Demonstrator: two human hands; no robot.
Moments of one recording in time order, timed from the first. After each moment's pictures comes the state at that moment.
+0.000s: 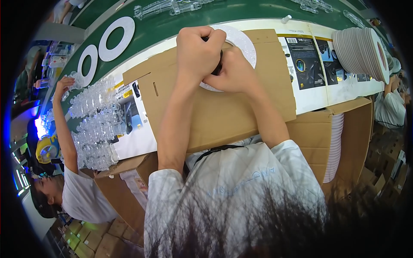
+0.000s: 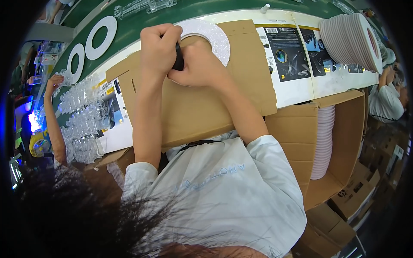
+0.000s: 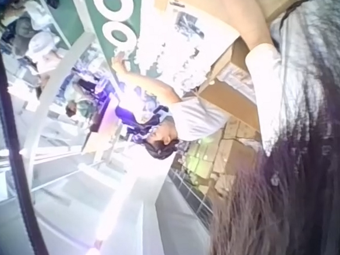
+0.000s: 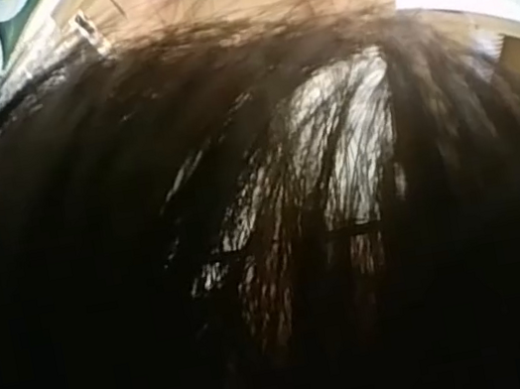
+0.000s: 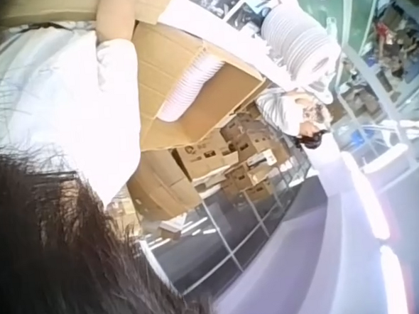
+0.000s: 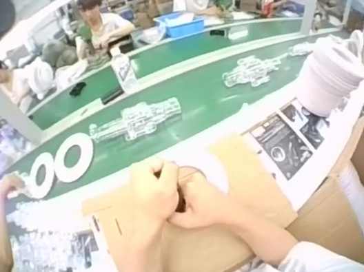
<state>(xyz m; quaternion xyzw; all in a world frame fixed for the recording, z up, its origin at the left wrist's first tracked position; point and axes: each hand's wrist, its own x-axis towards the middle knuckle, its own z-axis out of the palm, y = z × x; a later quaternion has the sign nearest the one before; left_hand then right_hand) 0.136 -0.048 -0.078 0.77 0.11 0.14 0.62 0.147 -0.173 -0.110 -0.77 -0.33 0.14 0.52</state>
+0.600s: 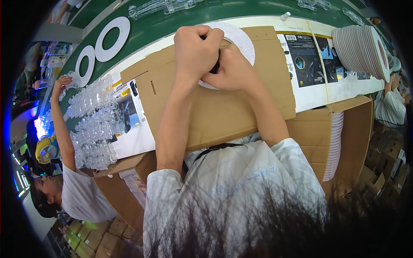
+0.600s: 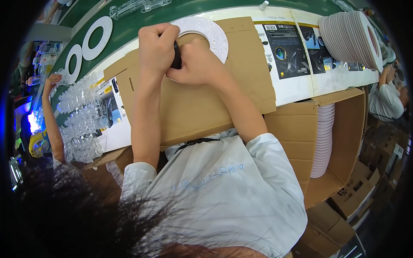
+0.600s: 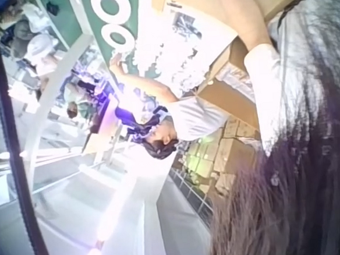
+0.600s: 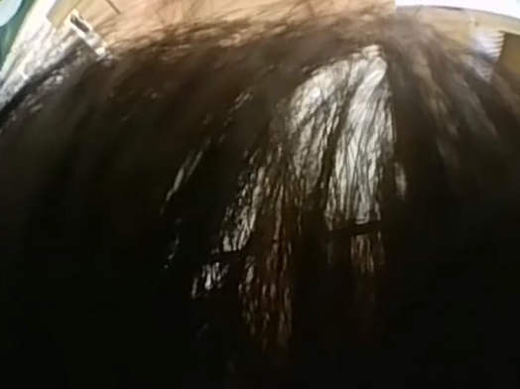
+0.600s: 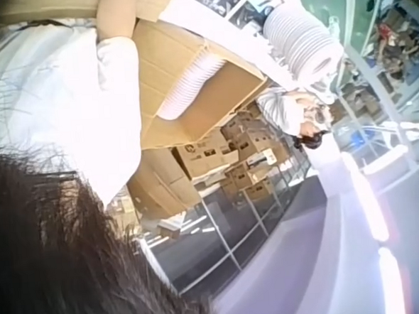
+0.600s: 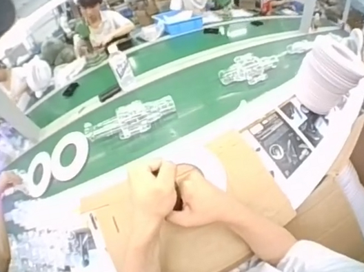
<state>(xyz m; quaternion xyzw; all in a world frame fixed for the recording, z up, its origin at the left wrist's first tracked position) 0.134 -0.050 -0.082 0.78 0.11 0.14 0.60 0.148 -0.174 -0.124 -0.77 -0.35 0.13 0.52</state>
